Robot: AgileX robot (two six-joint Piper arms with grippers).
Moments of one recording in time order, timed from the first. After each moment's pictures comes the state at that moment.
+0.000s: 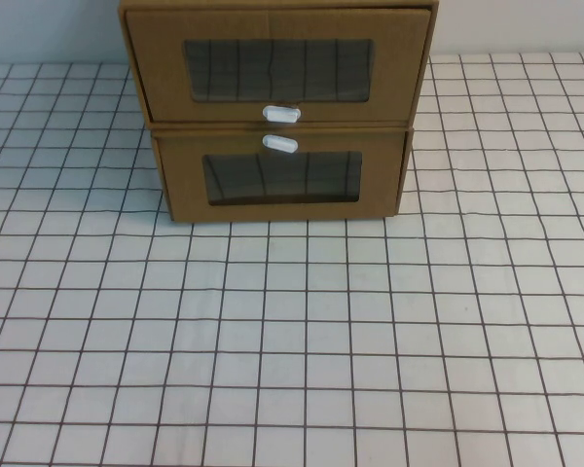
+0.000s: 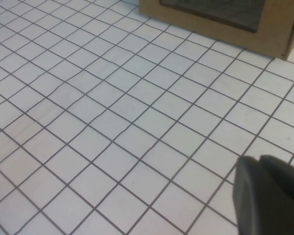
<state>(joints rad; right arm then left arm) 0.08 0.39 -0.39 0.83 0.82 -0.83 -0.11 -0.01 0.03 0.03 0.39 0.07</state>
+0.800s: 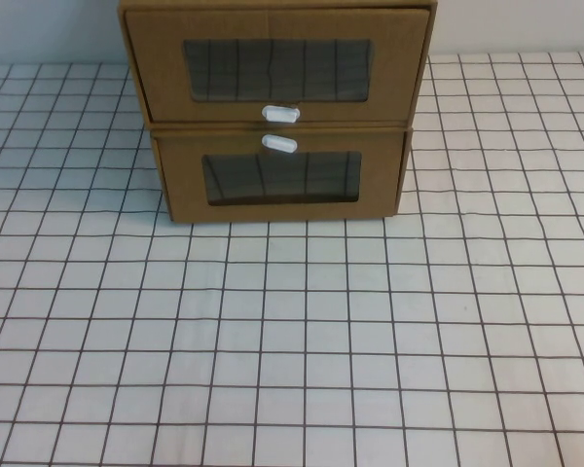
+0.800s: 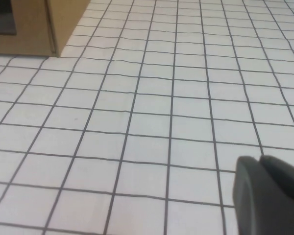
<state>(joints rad) 0.06 -0.01 0.02 0.08 0.35 -0.06 -0.11 -0.01 0.03 0.03 0.39 0.07</state>
